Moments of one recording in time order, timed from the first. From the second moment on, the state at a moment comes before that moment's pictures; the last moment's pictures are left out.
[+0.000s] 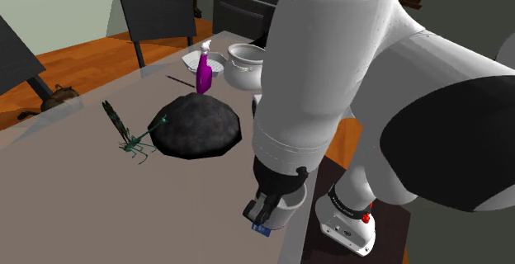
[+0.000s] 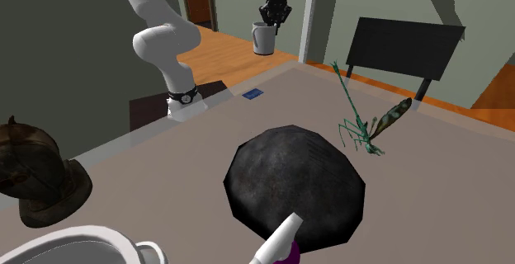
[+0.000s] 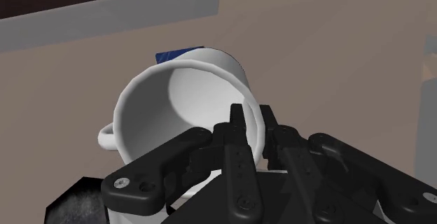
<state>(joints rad) 0.44 -0.59 0.59 -2.29 0.31 1.70 0.78</state>
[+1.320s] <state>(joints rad) 0.45 -0.52 0.69 -2.50 0.36 1.97 0.79</state>
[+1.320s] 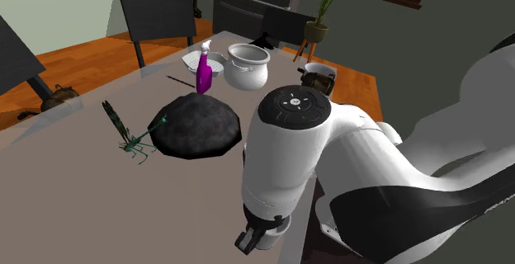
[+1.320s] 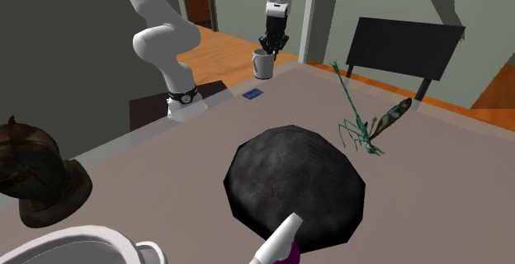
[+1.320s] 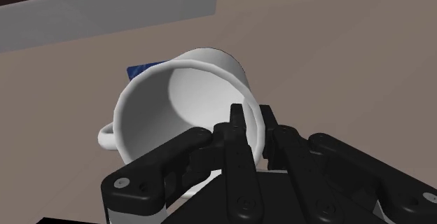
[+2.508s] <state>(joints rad) 0.43 -0.44 0.75 -2.58 0.36 2.13 0.80</state>
